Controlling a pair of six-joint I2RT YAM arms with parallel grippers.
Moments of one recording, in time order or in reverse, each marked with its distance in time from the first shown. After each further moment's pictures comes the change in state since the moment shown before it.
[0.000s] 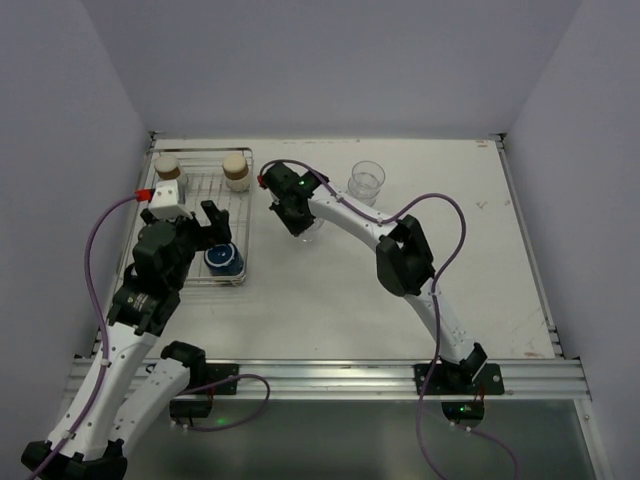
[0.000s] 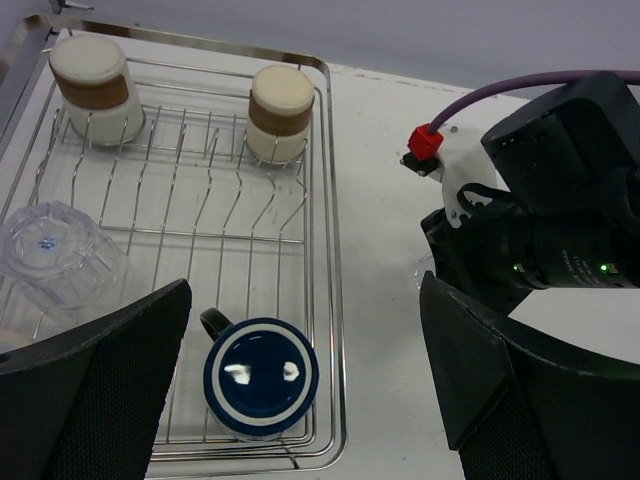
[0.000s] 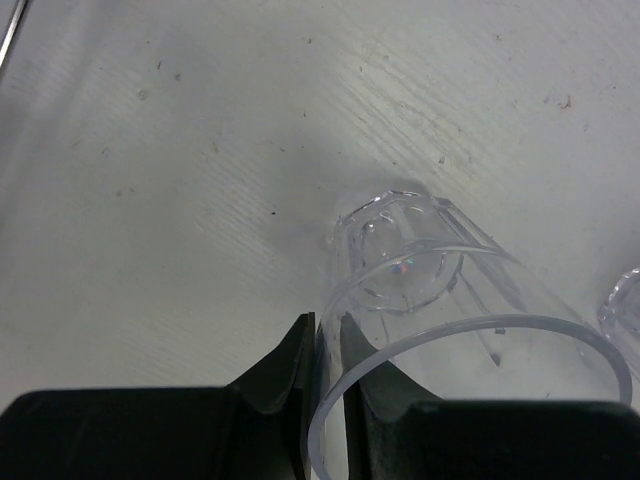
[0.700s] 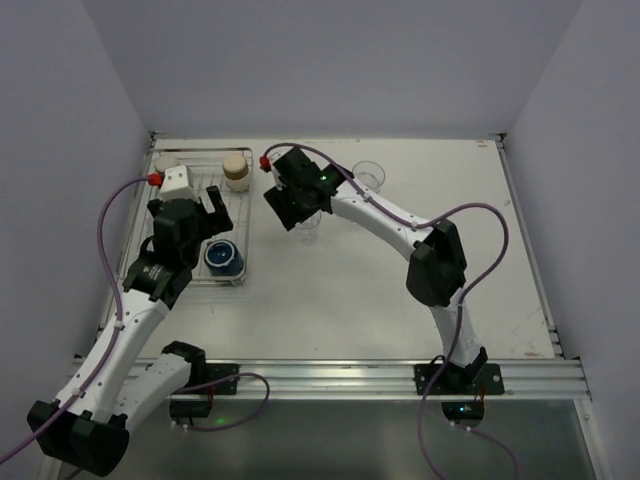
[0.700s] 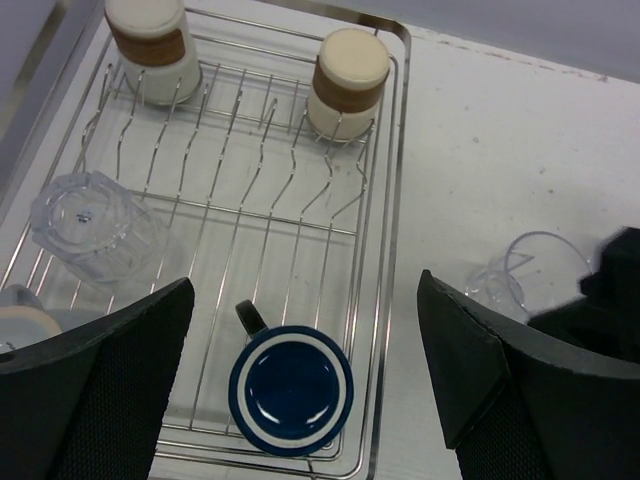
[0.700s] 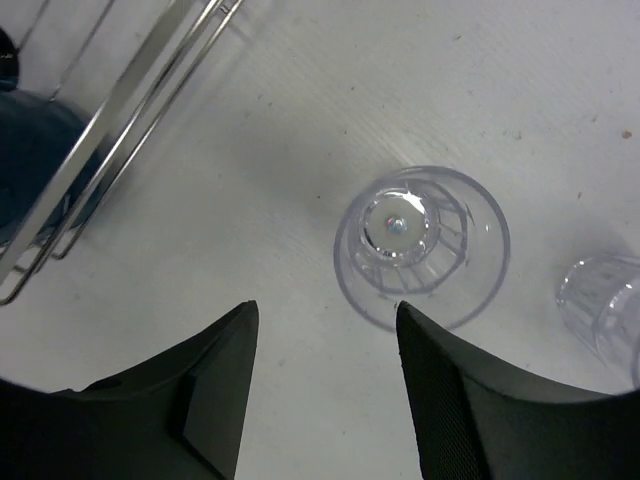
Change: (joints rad) left arm 0.001 0.171 0.045 -0.015 -0.129 -0.030; right arm -0.003 -0.194 -0.152 0.148 -0.063 -0.031
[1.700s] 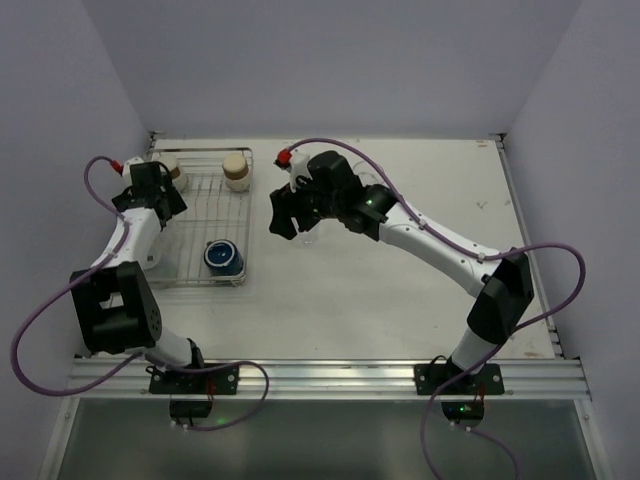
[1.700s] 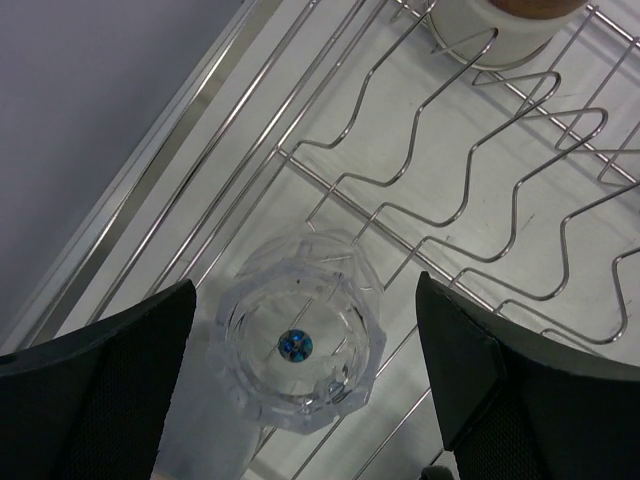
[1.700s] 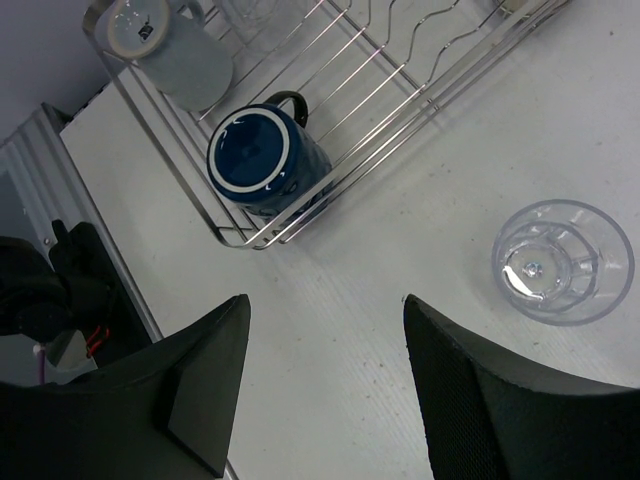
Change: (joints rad) left arm 0.505 0.675 0.226 0.002 0.021 -0.016; right arm 0.027 -0.499 -0.500 0.415 -0.300 0.101
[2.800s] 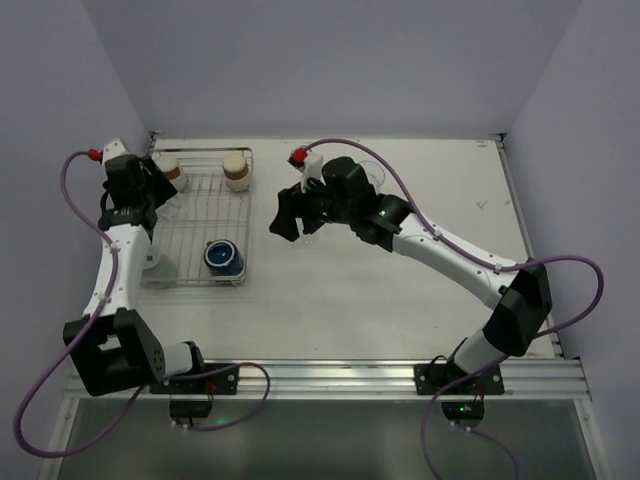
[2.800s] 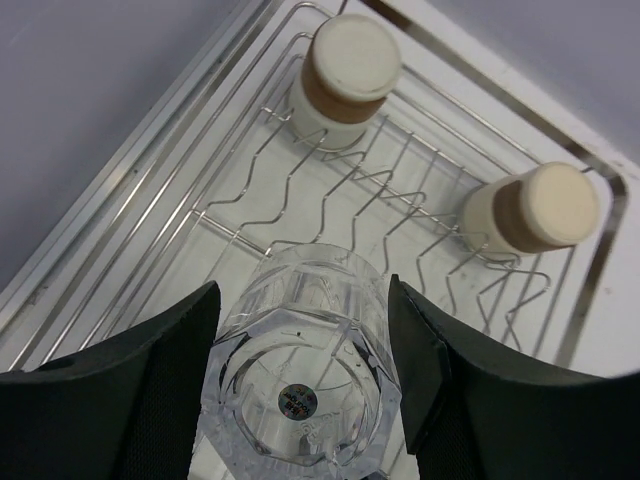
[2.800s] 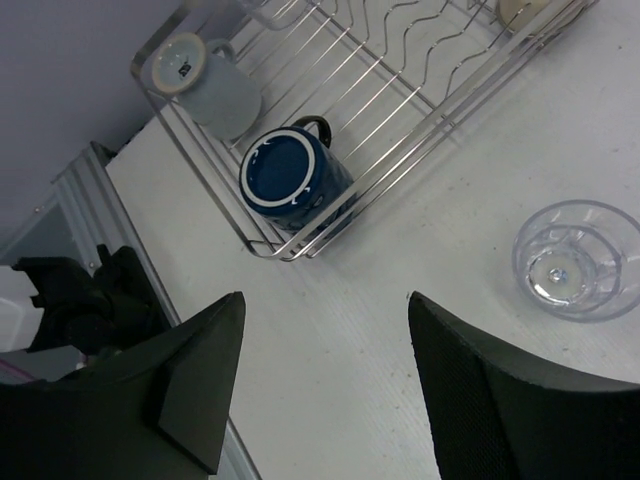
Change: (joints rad) left arm 0.029 -0.160 0.035 0.032 0.183 -0.038; right arm 0.001 -0.090 -0.109 0.112 -0.005 0.077
